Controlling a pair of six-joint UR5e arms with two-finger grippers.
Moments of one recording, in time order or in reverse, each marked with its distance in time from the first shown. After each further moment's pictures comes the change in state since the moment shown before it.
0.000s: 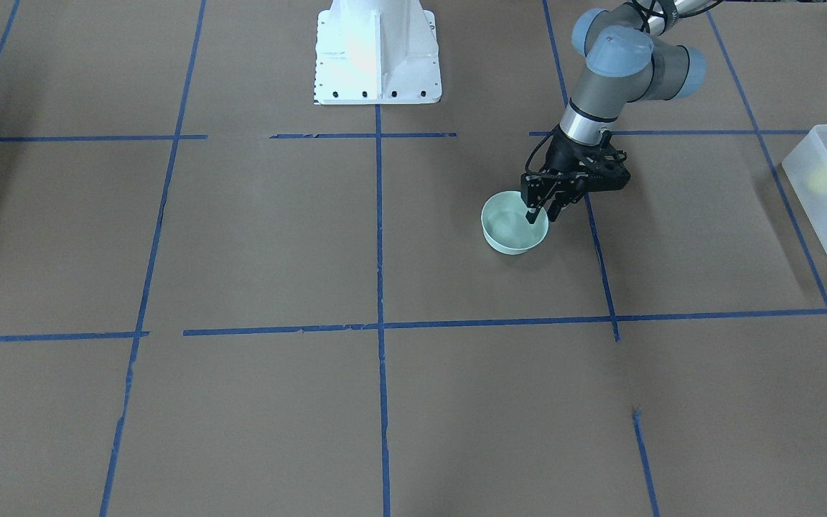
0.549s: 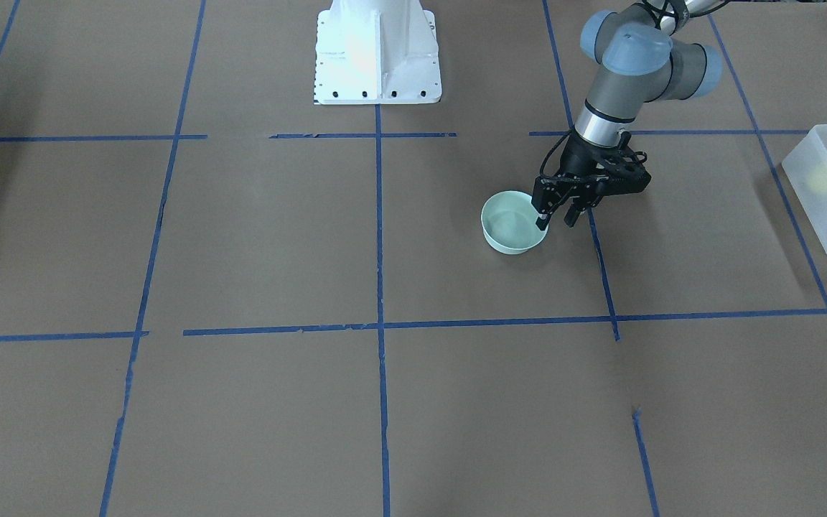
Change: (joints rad) left arm -0.043 0.002 0.015 -0.001 0.000 -0.033; right arm 0.001 -0.001 0.000 0.000 0.001 0.000
